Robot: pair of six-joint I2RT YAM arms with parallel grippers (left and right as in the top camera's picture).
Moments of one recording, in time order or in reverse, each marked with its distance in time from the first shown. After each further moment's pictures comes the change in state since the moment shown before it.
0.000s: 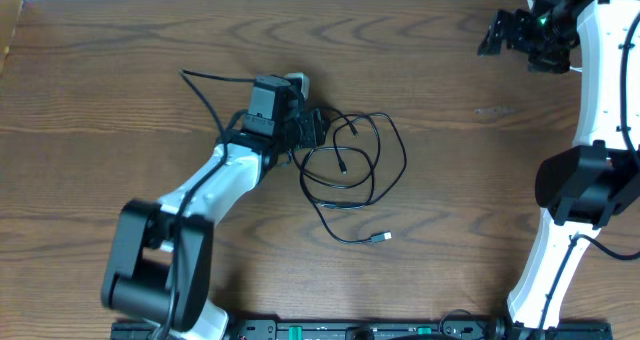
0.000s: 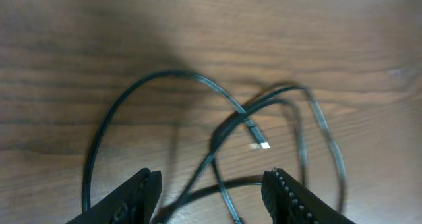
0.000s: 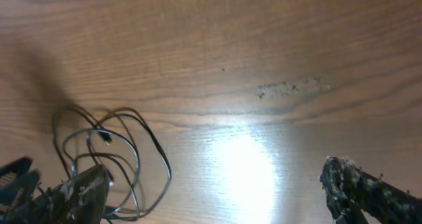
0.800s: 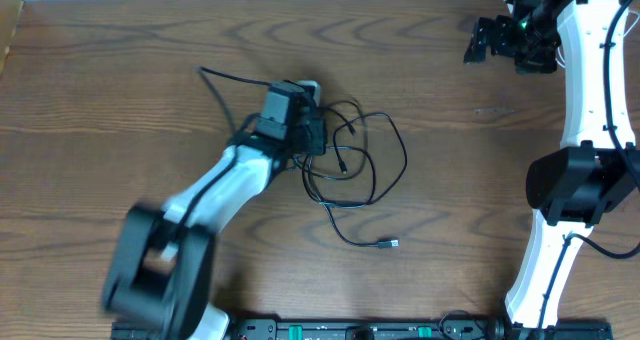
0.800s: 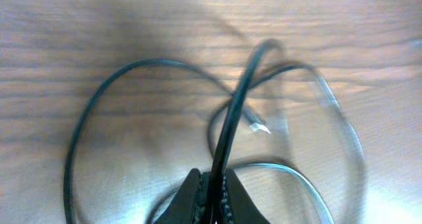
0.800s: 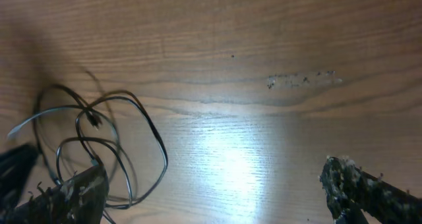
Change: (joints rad) left arm -0.056 -0.067 -0.003 -0.064 -0.074 0.059; right arm 0.062 0.000 -0.001 -0.015 0.036 -0.034
